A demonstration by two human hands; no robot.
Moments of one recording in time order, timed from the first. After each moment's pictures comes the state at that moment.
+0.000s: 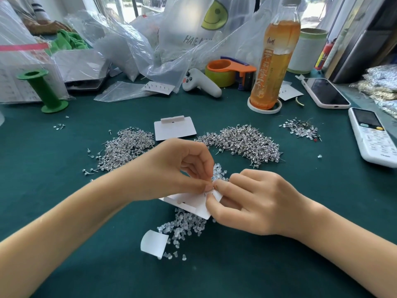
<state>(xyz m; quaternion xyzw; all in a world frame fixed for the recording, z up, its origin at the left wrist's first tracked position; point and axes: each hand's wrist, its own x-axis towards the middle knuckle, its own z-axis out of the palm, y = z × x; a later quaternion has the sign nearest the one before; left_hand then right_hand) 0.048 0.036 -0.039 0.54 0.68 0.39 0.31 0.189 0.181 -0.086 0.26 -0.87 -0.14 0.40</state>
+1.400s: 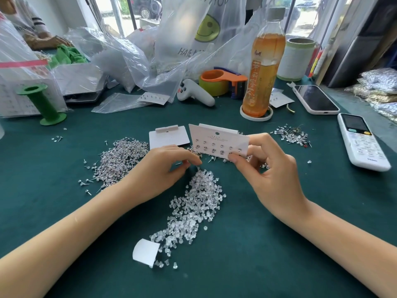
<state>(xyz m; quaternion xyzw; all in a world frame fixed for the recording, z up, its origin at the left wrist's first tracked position) 0.016 0.050 -0.077 0.60 0.75 0.29 -0.01 0.186 0.202 -0.081 -0.06 -0.83 0.37 0.42</state>
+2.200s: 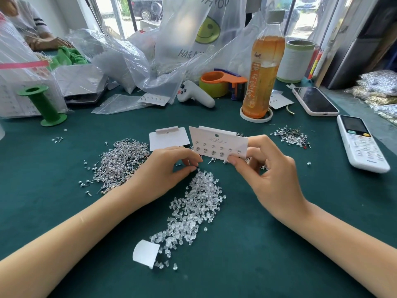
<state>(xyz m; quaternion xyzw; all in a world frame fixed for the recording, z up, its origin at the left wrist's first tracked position) 0.019 0.055 -0.081 0.58 0.75 0.33 -0.01 0.186 0.202 -0.081 -0.06 -0.83 0.38 0.41</state>
